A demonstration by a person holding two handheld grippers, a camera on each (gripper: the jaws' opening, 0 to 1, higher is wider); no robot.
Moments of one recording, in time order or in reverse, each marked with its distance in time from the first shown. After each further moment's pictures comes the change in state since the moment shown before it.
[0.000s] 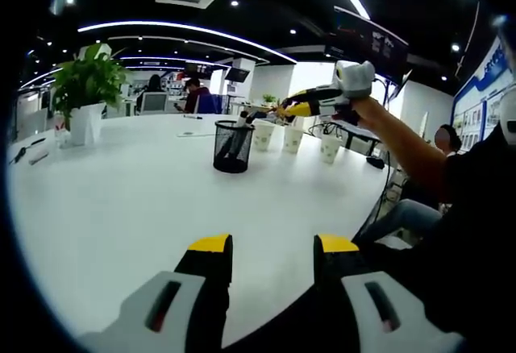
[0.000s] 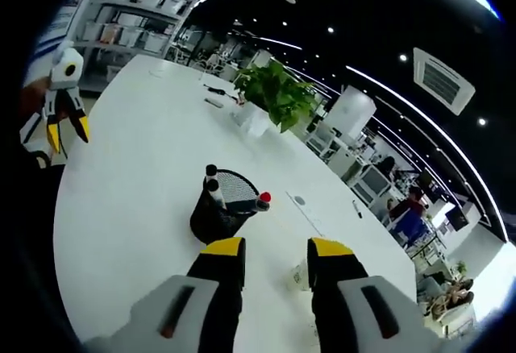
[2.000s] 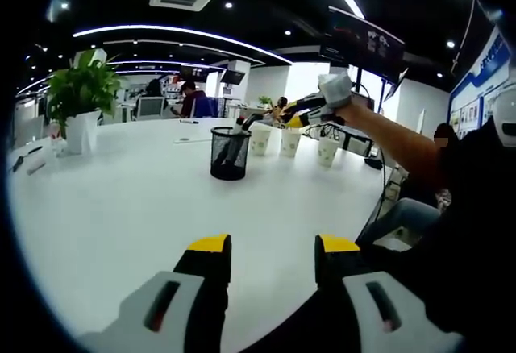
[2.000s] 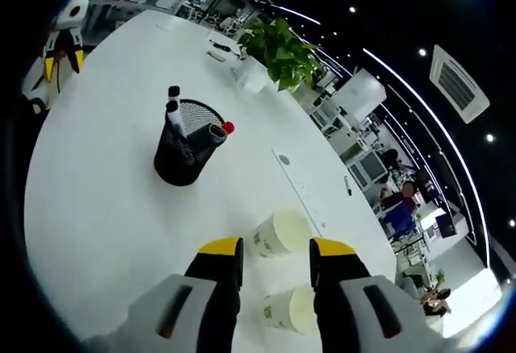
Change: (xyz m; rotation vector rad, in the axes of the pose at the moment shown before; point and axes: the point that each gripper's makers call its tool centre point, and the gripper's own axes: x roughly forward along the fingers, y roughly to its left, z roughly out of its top) left arm 0.003 -0.001 0.011 0.022 -0.008 -0.010; right arm 0.029 -0.049 -0.064 -0.128 0.165 0.021
